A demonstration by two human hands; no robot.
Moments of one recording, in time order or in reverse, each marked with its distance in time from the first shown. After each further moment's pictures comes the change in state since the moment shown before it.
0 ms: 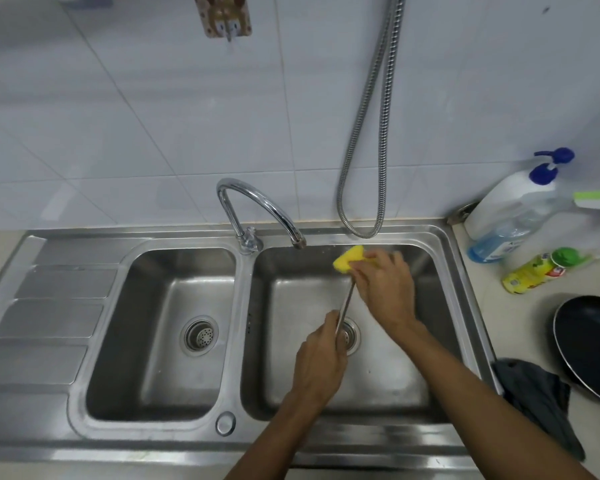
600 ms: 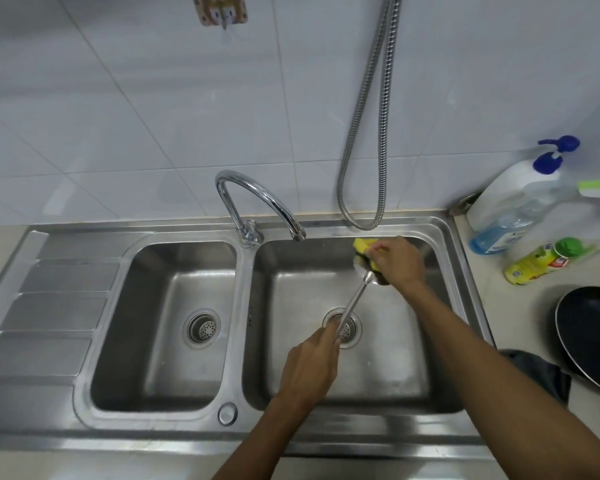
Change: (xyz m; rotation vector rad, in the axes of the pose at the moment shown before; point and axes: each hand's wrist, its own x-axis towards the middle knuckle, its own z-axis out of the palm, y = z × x) left_hand -0.020 -0.030 -0.001 0.142 -0.043 0.192; right_hand 0.036 0.023 -0.011 0.288 -0.283 0.394
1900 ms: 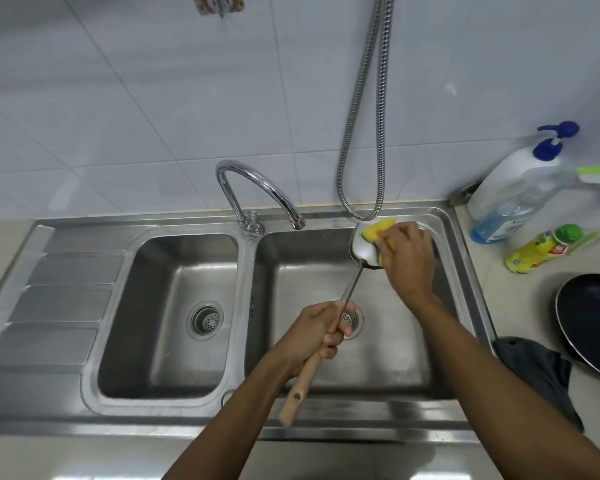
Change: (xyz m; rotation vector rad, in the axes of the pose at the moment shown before) left_hand 0.033 0.032 -0.057 -1.256 -0.396 -0.669; right_hand -0.018 0.033 0.015 -0.136 0.438 -0.291
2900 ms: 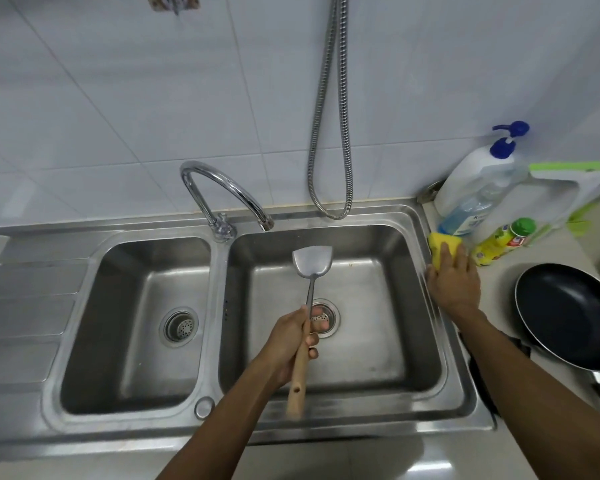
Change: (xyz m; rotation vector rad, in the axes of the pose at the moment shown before) left_hand 0.022 -0.026 0.009 -0.152 0.196 -0.120; right_hand -0.046 0.164 -0.009 -0.339 -0.292 0.376
